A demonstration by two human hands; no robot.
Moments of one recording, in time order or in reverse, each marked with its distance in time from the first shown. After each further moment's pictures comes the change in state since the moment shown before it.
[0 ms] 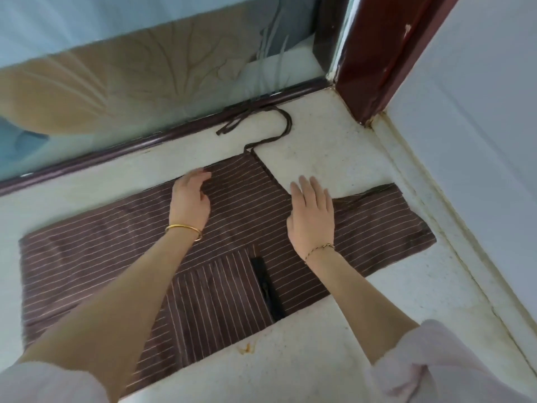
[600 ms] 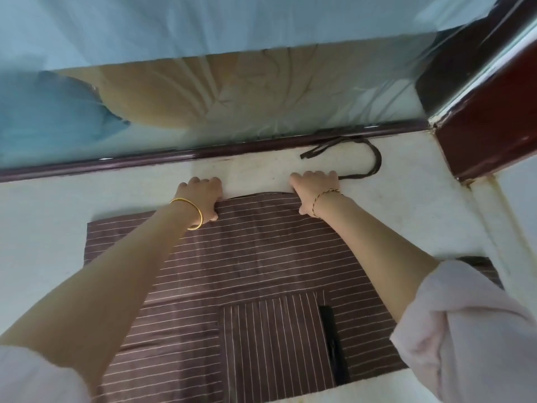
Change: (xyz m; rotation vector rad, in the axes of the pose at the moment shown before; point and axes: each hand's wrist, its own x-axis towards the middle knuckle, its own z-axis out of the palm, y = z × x) left_hand 0.075 -0.117 -0.070 0.585 -0.416 -0.023; right_hand 0.162 -0.134 -0.003 -0.389 -0.512 -0.367
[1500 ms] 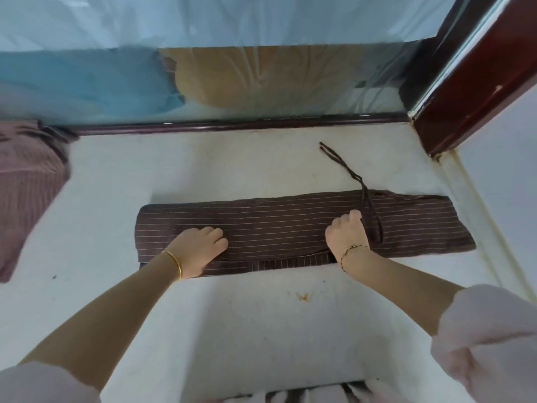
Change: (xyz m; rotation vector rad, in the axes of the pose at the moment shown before) left_hand -0.235 -0.019 0.096 0.341 0.080 0.432; right_hand -0.211 -0.052 0.084 -0.666 -0.055 0.020
